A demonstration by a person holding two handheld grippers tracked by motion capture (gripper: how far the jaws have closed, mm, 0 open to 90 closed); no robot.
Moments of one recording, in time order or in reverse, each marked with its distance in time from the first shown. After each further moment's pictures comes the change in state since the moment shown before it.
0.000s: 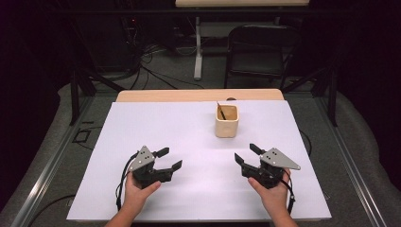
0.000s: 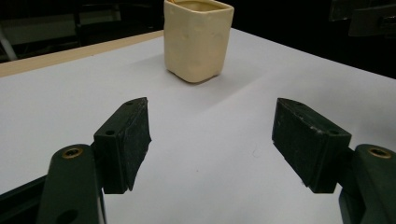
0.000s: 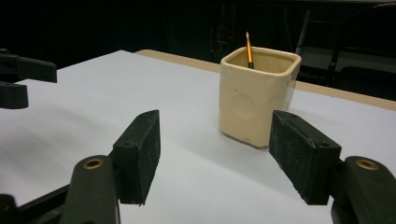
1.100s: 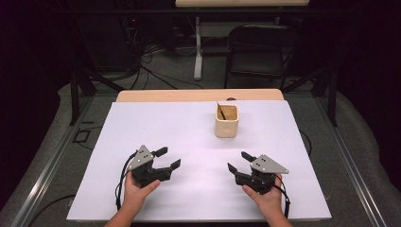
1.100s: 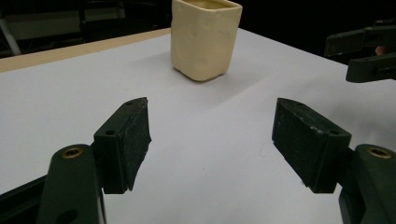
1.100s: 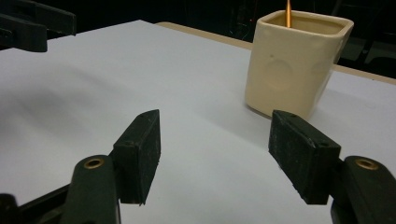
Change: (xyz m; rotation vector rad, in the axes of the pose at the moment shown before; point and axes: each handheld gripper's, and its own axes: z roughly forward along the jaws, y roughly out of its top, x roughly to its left) left arm 0.005 -0.002 0.000 0.003 0.024 -0.014; right arm 0.011 -0.026 0.013 0.070 0.077 -0.058
